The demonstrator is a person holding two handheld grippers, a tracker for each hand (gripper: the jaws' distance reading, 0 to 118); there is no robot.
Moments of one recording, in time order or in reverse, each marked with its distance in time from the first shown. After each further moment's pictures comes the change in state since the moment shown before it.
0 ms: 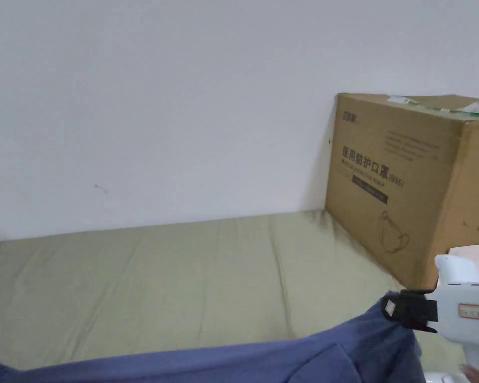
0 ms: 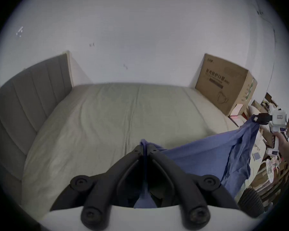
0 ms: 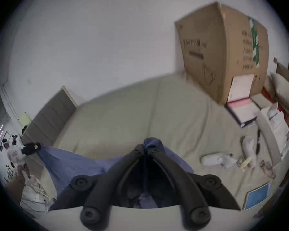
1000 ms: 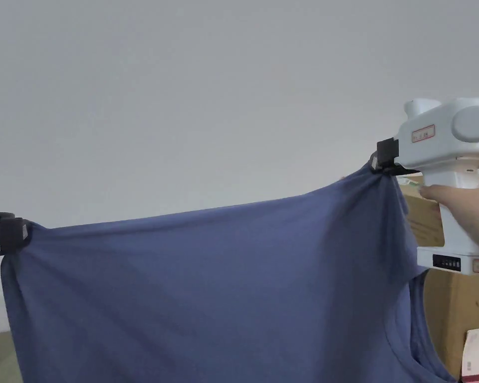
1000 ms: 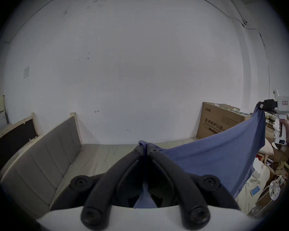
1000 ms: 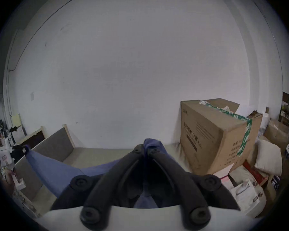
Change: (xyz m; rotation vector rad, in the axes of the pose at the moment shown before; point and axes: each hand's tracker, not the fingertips) left arm 0.033 0.243 0.035 0.324 0.064 -0.067; right arm -0.107 0.291 0.057 0.337 -0.095 0.160
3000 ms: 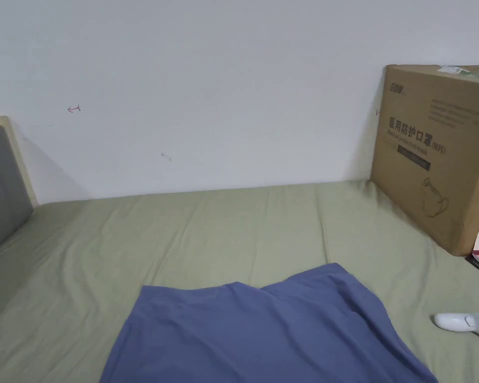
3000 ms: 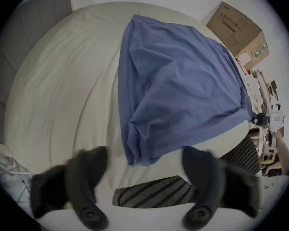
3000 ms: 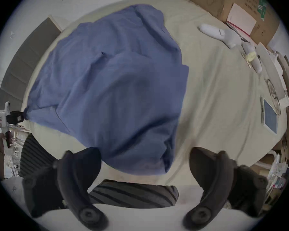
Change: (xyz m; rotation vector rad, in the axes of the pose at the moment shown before) left arm -0.037 -0.446 0.153 -1.032 -0.093 0.217; right arm 0.045 -0.538 0.143 -1.079 0.004 0.041
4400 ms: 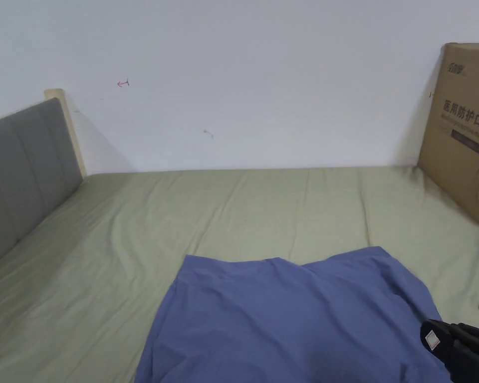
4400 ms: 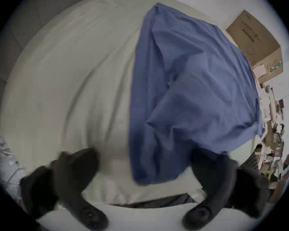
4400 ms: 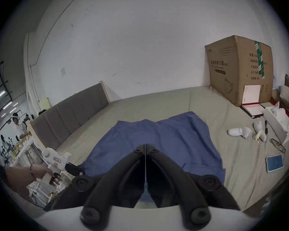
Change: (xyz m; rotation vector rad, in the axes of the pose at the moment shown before) left arm 0.005 -0.003 -0.053 0.007 0.014 0.109; right arm -0.116 -0.007 0.130 0.840 0.291 0.064
